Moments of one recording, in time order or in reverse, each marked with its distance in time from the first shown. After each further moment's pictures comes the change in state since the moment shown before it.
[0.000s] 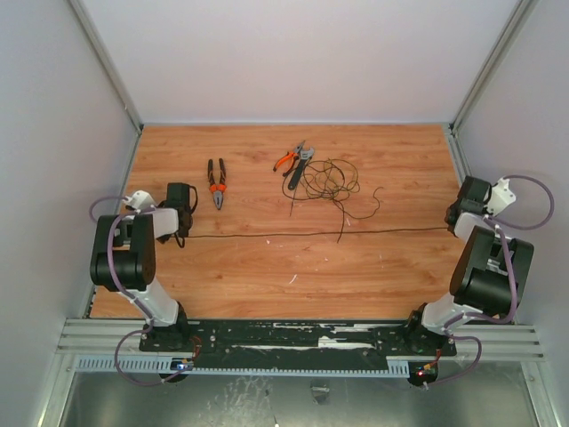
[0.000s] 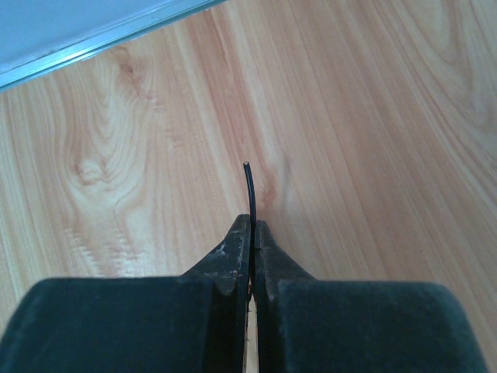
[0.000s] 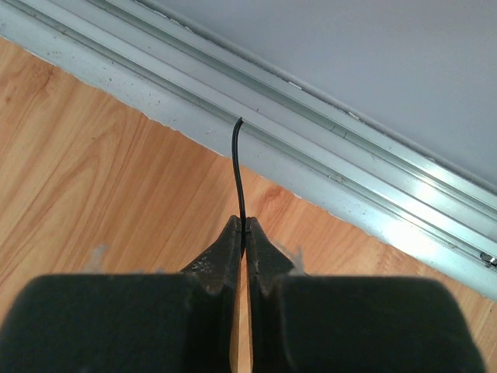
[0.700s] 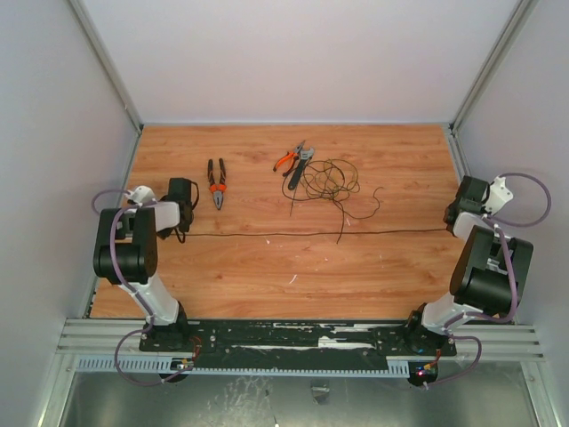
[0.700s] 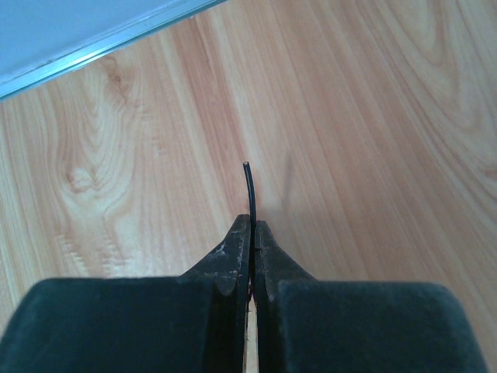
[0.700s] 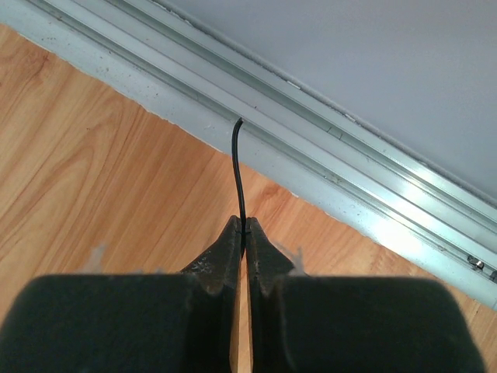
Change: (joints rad) left arm -0.005 0.049 0.061 -0.046 0.000 0.010; right arm 0.011 0.006 0.005 -0.008 0.010 -0.042
